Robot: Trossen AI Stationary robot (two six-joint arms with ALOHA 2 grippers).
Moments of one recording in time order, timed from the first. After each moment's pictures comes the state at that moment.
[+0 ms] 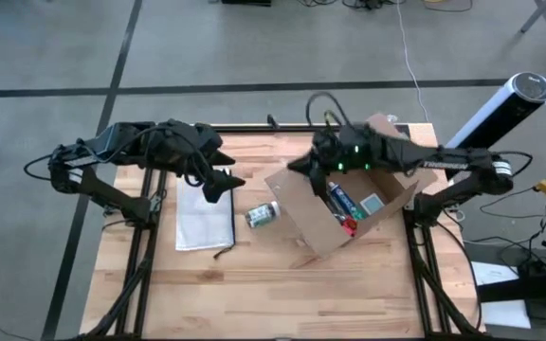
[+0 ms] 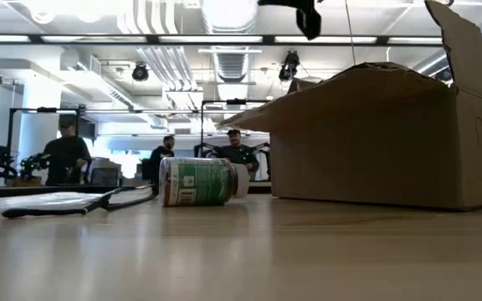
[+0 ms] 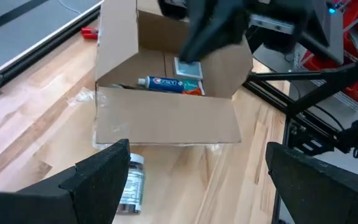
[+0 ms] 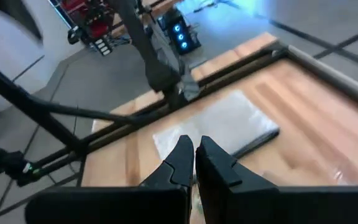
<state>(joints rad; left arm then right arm) -0.04 1.32 1.76 -1.07 -0.13 -0.59 -0.10 1.26 1.15 -0.12 -0.11 0.46</state>
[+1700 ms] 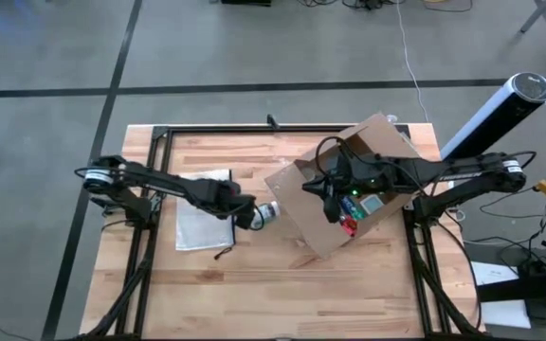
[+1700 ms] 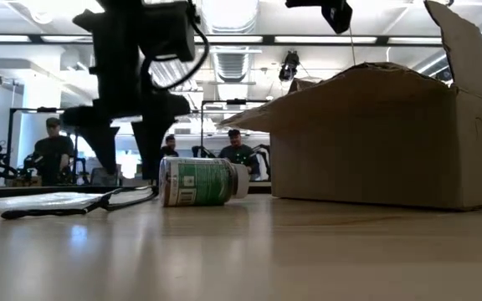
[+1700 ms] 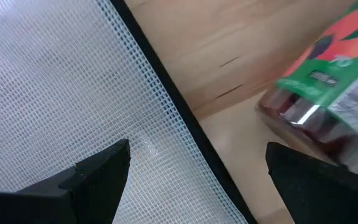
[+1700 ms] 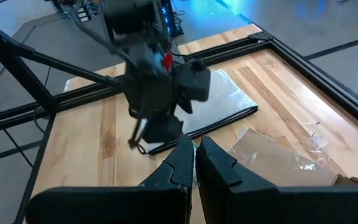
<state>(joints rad) -0.05 1.63 1.02 -0.86 -0.20 -1.19 0.05 1.17 1.08 -0.28 0.12 0.29</state>
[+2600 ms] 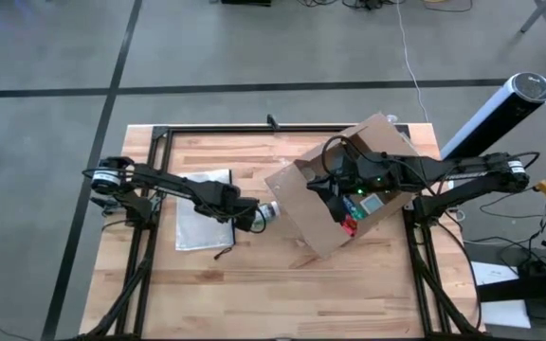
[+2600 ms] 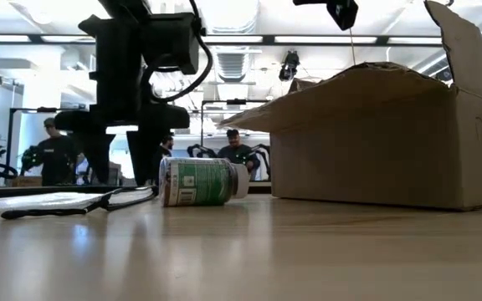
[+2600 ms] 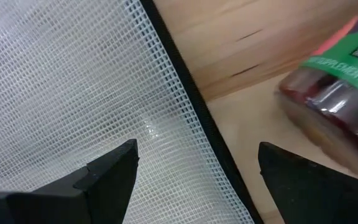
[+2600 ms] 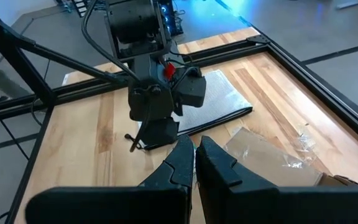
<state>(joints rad) -0.05 1.68 1.04 -0.89 -0.14 -1.26 0.05 1.14 1.08 -0.33 0.12 0.25</state>
